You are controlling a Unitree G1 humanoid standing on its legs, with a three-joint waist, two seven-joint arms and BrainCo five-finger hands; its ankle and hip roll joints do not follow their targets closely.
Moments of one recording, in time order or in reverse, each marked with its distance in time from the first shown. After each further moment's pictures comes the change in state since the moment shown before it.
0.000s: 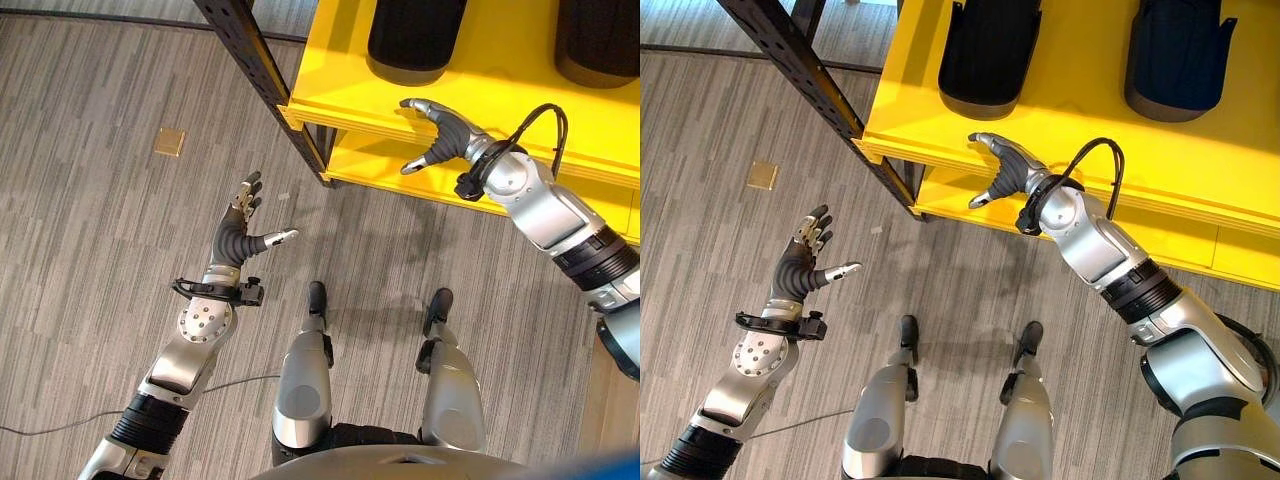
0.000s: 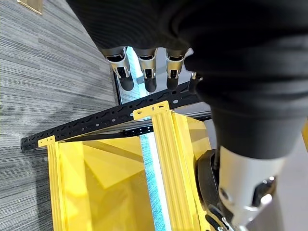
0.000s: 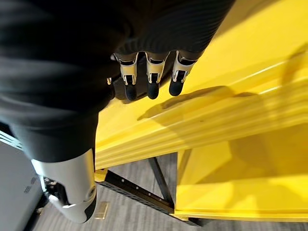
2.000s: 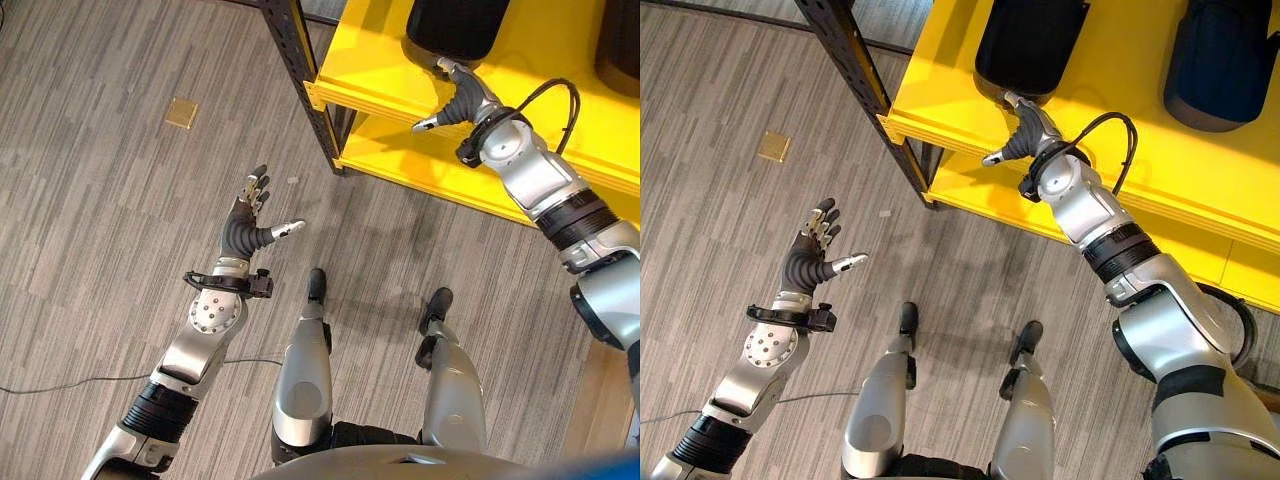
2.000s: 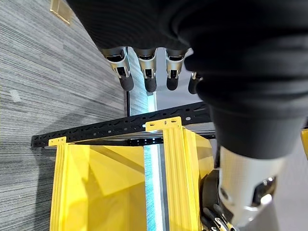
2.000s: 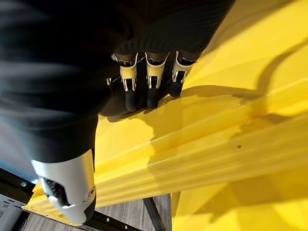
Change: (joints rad) left arm -0.065 -0.018 -0.045 0.010 -0.046 0.015 0.035; right arm -0.197 0.110 0.019 0.373 0.043 -0.031 -0.162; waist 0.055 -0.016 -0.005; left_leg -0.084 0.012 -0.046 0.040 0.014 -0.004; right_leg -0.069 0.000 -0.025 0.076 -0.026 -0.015
